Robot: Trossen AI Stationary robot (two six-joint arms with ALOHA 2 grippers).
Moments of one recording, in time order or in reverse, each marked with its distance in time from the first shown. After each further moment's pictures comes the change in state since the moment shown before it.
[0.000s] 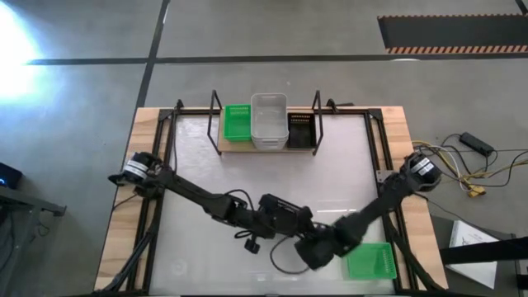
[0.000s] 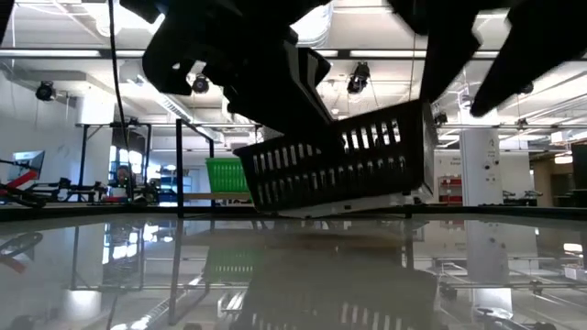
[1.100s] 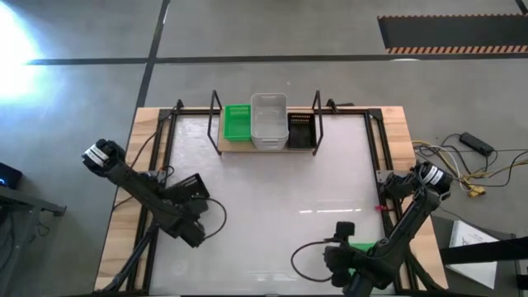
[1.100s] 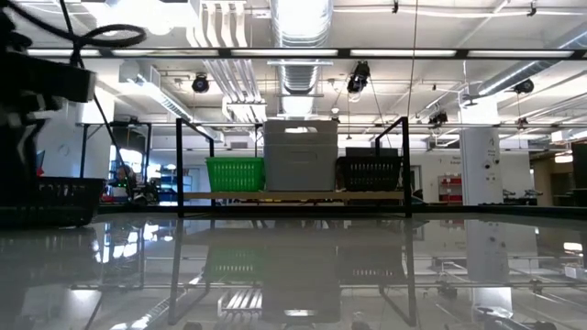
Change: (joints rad) left arm -0.335 -0.390 -0.409 -0.961 -0.219 -1.360; right arm 0.308 0.006 0.045 -0.318 0.182 1.005
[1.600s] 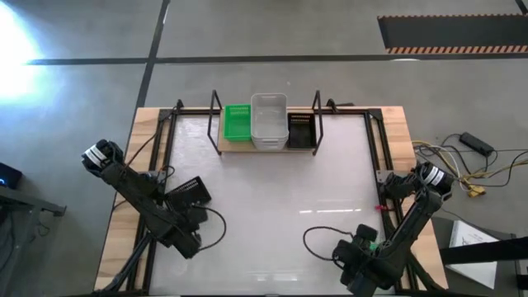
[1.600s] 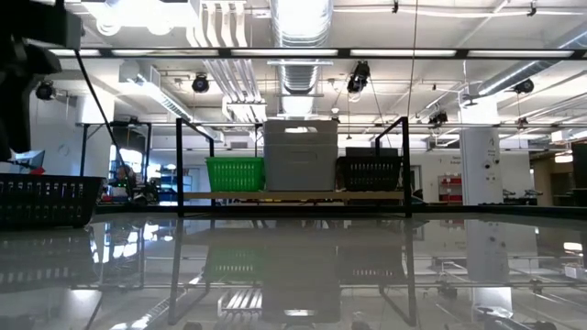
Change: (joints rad) left arm -0.083 0.005 0.162 -0.101 -0.013 0.073; right arm 0.025 0.000 0.005 -0.160 -0.423 0.420
